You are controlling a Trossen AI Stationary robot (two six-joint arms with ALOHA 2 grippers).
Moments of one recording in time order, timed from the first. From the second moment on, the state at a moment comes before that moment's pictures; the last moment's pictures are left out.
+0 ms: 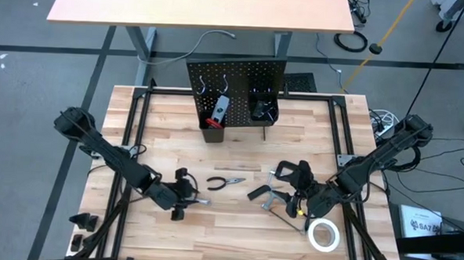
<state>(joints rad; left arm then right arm) -0.59 1.37 0.54 0.01 -0.39 -0.46 0.65 1.21 0.77 -0.29 0.75 0.77</state>
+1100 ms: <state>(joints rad) -0.58 1.62 0.55 0.08 -0.32 -0.49 0.65 1.21 0.77 -0.26 0.76 0.74</state>
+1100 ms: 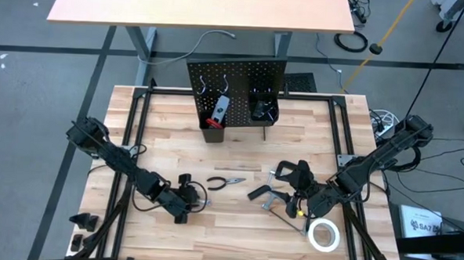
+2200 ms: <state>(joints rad) -0.58 1.39 0.61 0.09 -0.34 -0.47 0.65 1.21 0.77 -0.26 0.76 0.74</state>
